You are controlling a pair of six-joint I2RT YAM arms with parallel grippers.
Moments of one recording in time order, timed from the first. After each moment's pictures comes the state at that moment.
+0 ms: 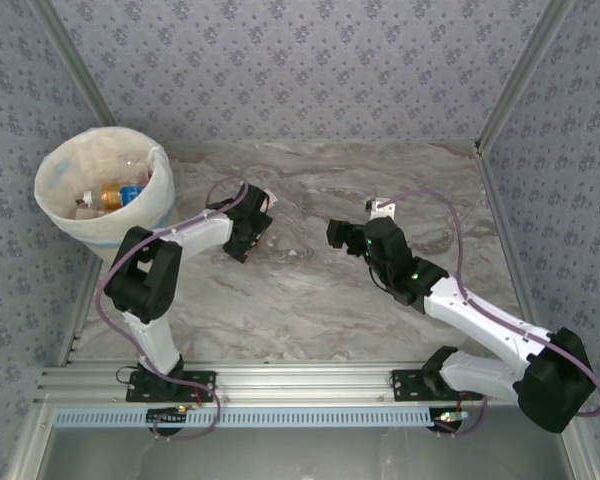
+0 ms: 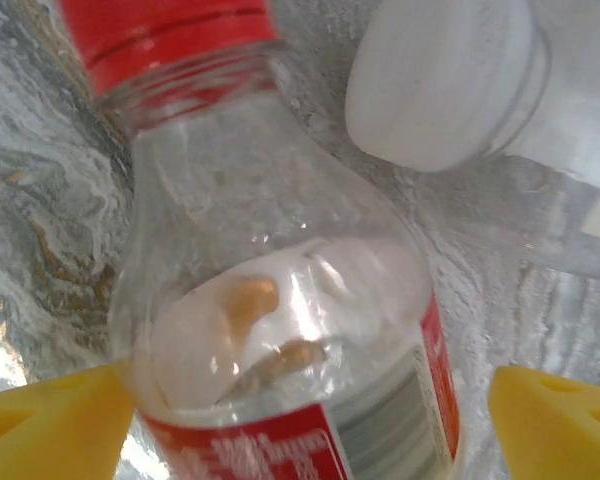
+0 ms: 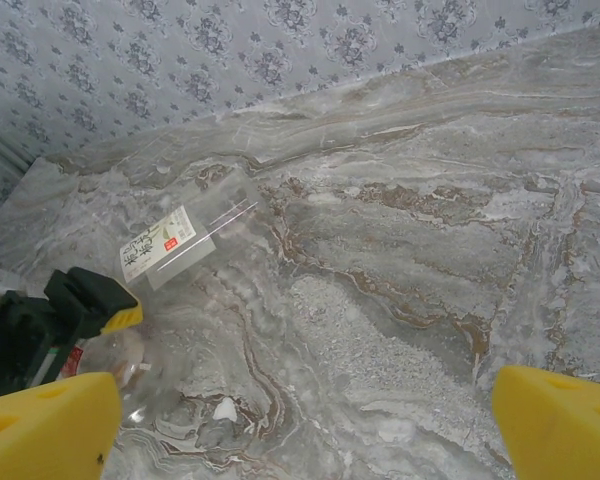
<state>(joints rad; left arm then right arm) -0.50 1.83 1.18 -0.50 -0.14 -1.42 0.70 1.09 0.74 -0.09 0.36 0.54</state>
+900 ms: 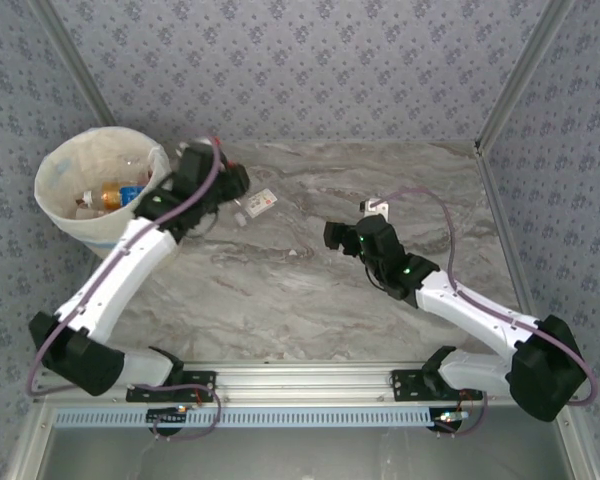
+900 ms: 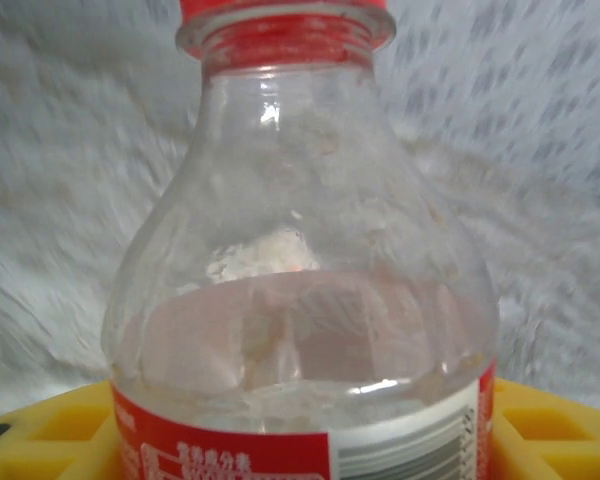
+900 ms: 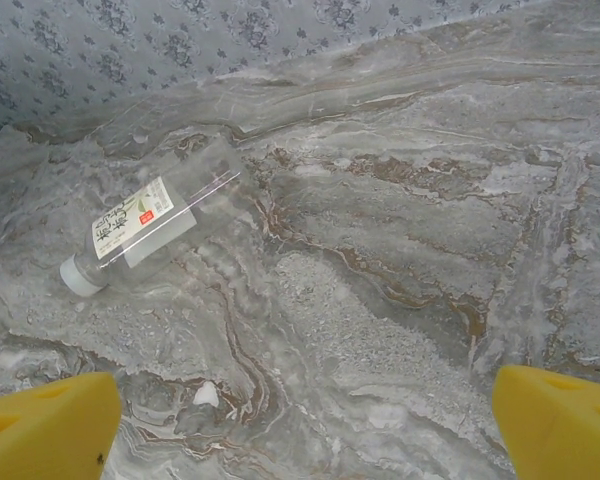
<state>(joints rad) -0.46 1.33 1.45 -0.71 -0.24 -0.61 0.70 1.17 0.76 -0.09 0.35 0.54</state>
